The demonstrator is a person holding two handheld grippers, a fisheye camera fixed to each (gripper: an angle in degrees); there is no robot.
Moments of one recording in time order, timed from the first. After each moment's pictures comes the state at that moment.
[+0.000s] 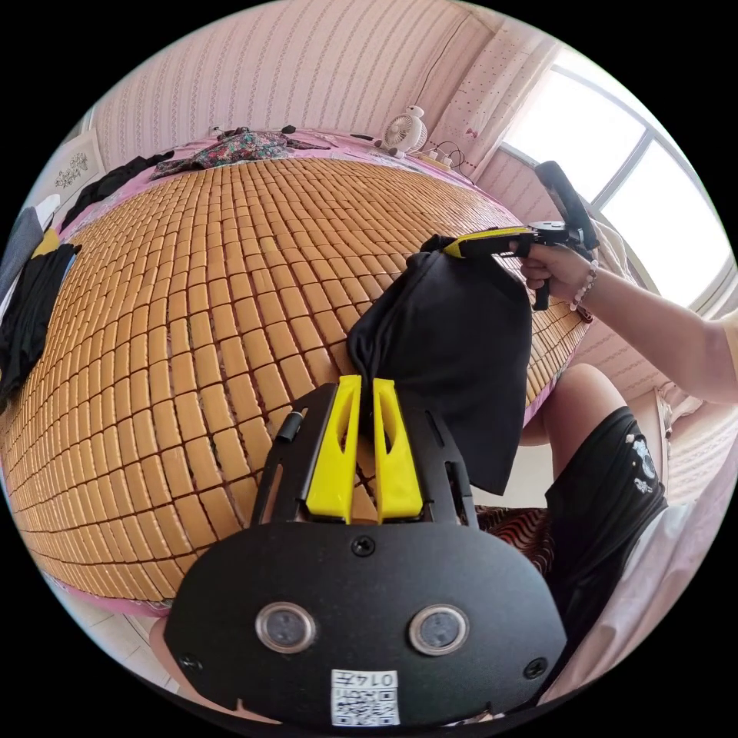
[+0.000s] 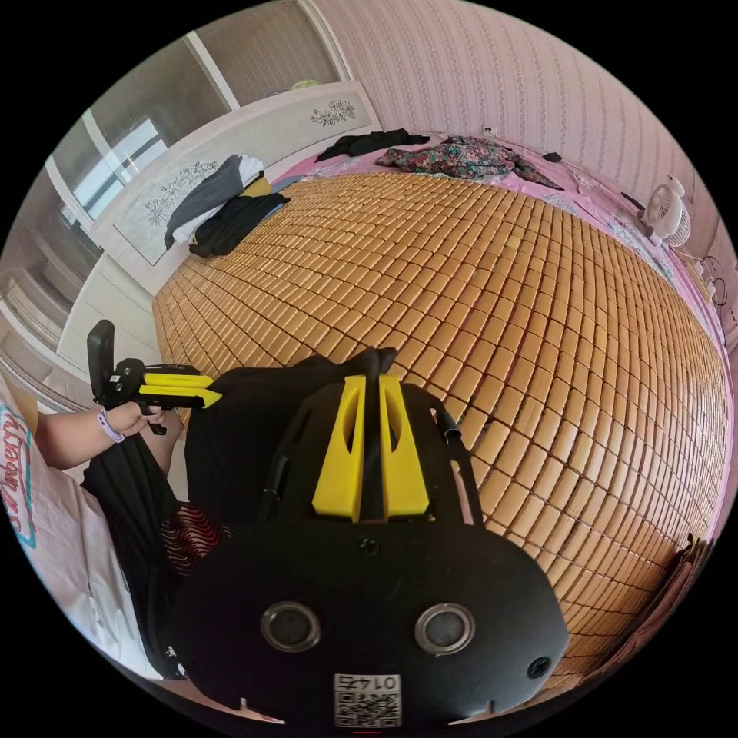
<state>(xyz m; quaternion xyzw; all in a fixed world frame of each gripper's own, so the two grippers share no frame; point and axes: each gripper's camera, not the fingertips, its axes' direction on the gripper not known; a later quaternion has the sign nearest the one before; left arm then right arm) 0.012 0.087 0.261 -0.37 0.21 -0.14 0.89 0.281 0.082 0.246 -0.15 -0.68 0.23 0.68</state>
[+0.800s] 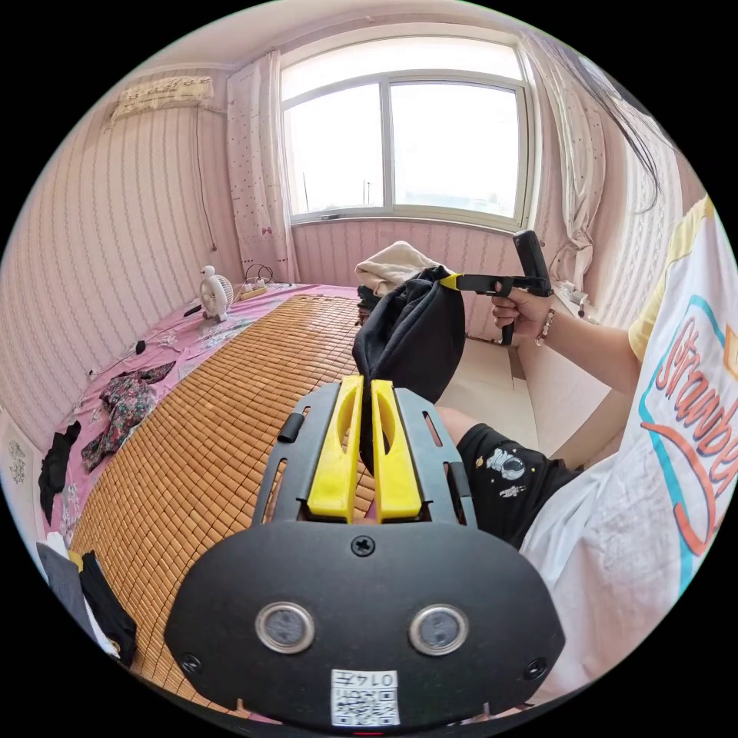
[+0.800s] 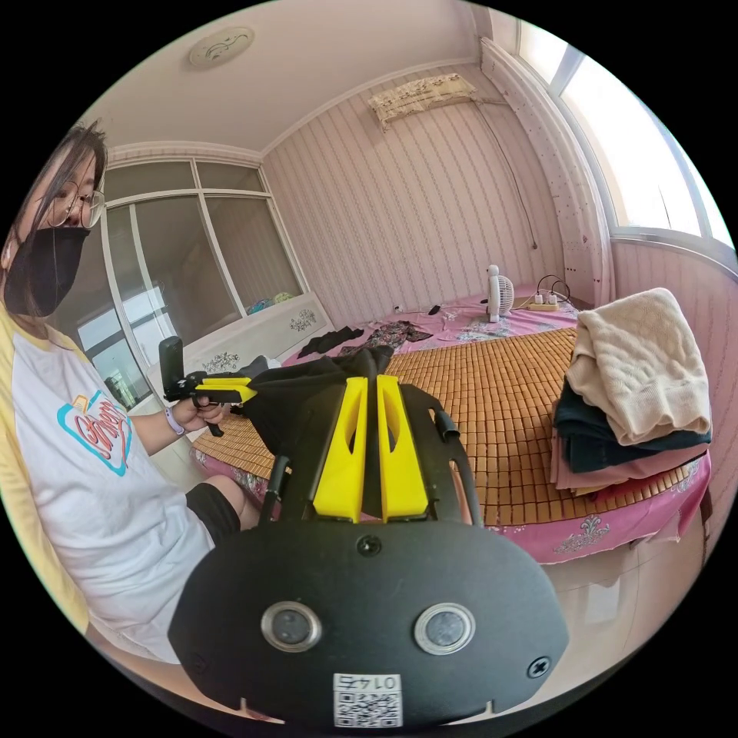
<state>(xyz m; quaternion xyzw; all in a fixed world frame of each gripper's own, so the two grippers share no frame) 0.196 -0.174 0.091 -0.13 0.37 0.12 0.91 0.575 0.371 0.007 0.03 -0.50 0.54 0.67</state>
